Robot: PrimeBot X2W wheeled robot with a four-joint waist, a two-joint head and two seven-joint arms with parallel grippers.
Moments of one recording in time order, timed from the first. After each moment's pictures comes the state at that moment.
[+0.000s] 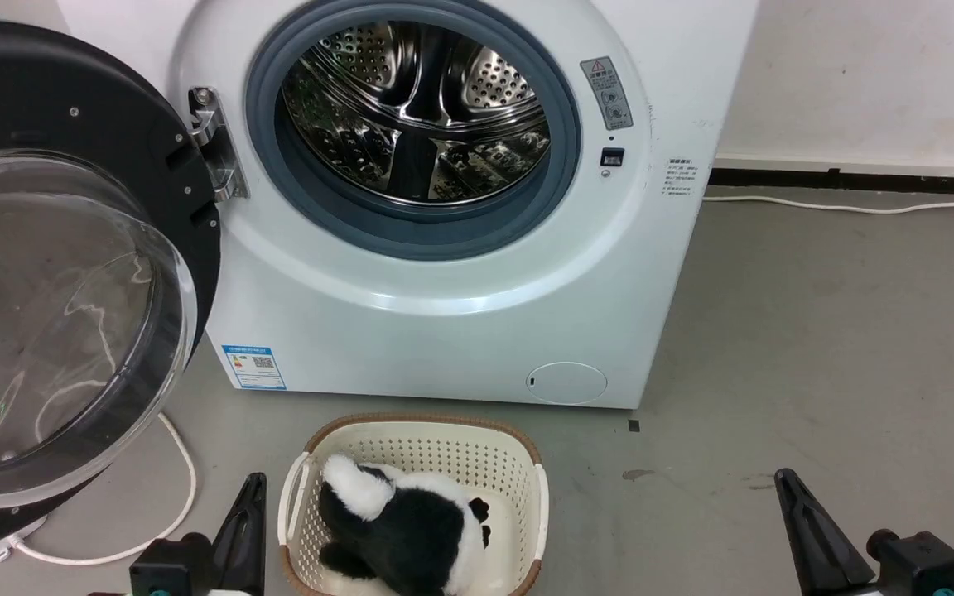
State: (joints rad) left arm 0.10 0.09 0.02 0.09 -0.12 -0.07 -0.17; right arm 0.13 -0.05 -0.03 0.02 0.06 0.13 -0.17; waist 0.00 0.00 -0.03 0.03
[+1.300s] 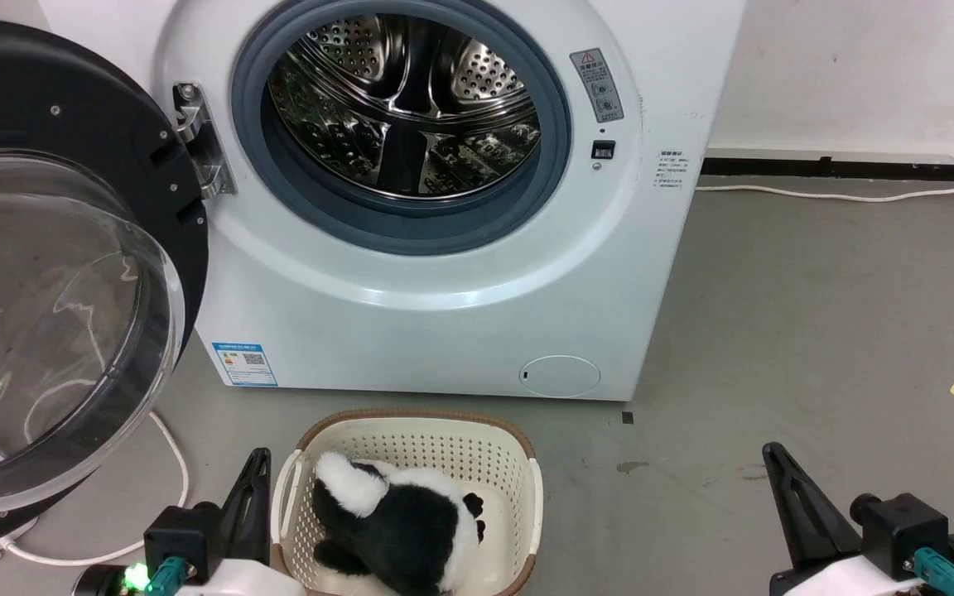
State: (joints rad) left arm 0.06 0.07 0.01 0.05 -0.06 -0.04 -0.10; right arm 0.07 -0.05 -0.02 0.01 0.03 0.13 -0.09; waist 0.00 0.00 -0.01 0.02
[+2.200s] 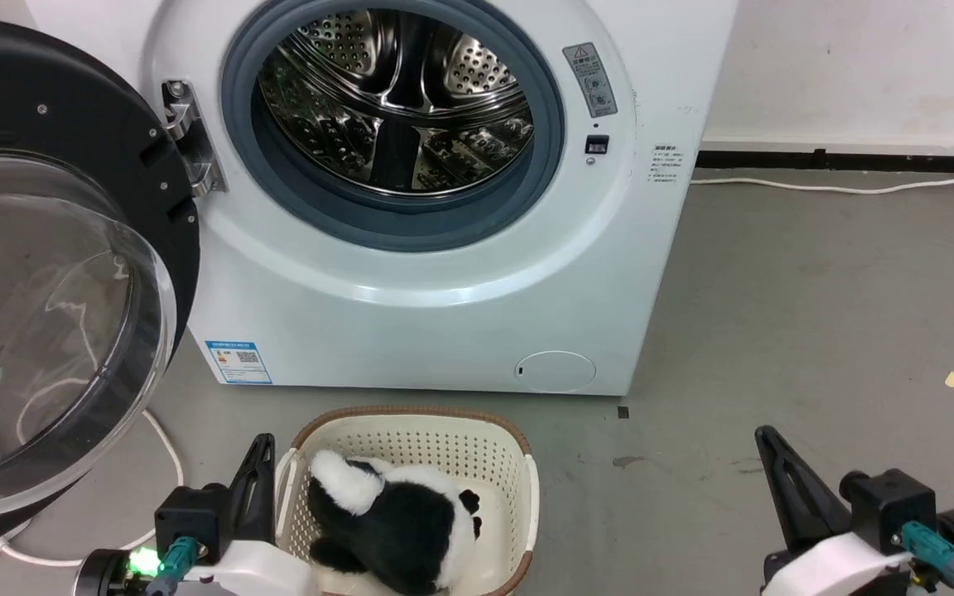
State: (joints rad) left arm 0.04 0.06 0.01 0.02 -0.03 -0.02 -0.04; right arm 0.04 -0.05 -0.01 0.01 0.02 0.13 -0.04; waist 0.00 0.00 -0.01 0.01
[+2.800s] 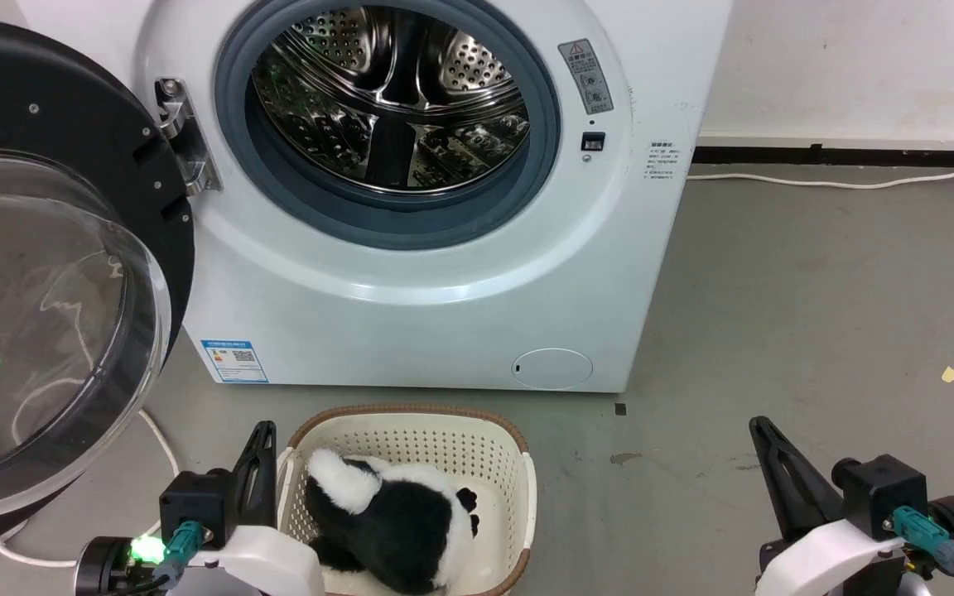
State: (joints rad) left arm 0.02 0.05 0.00 0.01 -0.01 0.00 0.00; right arm 0.01 -0.05 0.00 0.00 0.01 0.13 0.00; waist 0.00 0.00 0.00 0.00
